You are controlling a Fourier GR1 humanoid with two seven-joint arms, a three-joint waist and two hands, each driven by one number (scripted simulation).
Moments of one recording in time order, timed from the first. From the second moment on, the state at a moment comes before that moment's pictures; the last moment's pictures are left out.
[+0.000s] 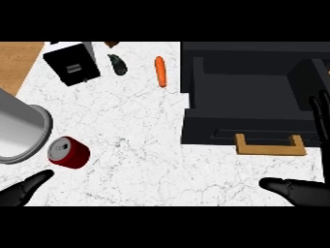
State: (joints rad) left arm 0.20 0.02 0.14 -2.17 -0.12 0.30 0.16; right arm 0.04 -0.08 -0.06 -2.07 -0.03 -0.03 0.10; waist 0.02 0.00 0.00
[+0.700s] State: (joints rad) left arm 0.30 0.01 0.02 -2.32 -0.27 0.53 0.44; right arm 0.09 -0.08 -0.11 -2.06 -0.05 -0.02 0.17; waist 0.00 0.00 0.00
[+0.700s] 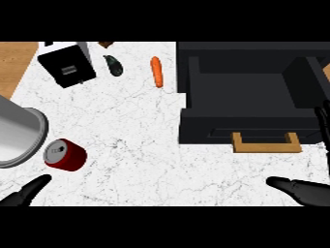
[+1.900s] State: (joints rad) left arm 0.25 0.00 -0.06 -1.78 -0.07 0.74 0.05; right arm 0.15 -0.09 -0.20 -2.14 -0.11 0.04 0.18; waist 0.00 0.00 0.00
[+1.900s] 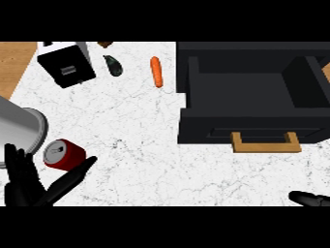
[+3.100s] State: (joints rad) left arm 0.07 0.02 0.18 -1.16 0.31 0.59 -0.44; right arm 0.16 -0.09 -0.27 -2.21 -0.13 0.09 0.25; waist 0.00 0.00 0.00
